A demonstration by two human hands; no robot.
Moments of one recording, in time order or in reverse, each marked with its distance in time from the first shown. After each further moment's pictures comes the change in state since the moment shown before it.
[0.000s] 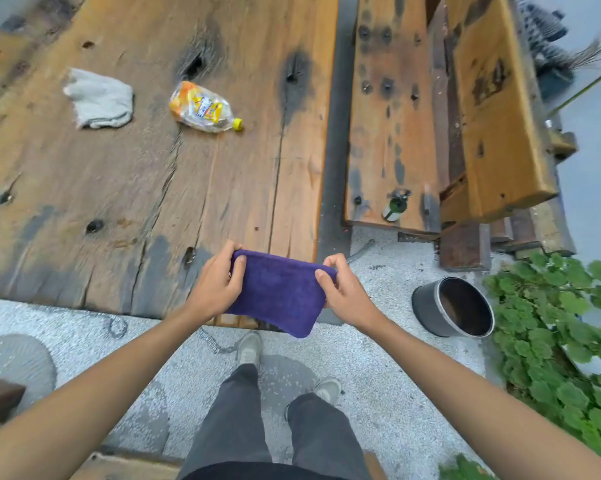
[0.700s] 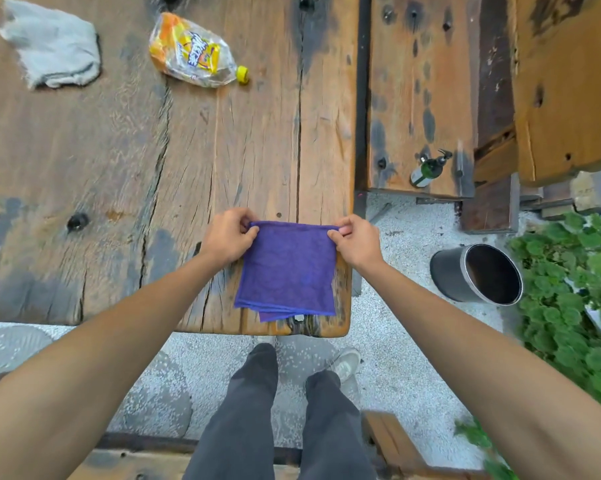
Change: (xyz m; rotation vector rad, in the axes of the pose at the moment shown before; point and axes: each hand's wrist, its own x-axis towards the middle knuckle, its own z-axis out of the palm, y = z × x) left_hand 0.116 -0.126 0.006 0.181 -0.203 -0.212; right_hand 0.150 0.040 0.061 -0.236 0.284 0.364
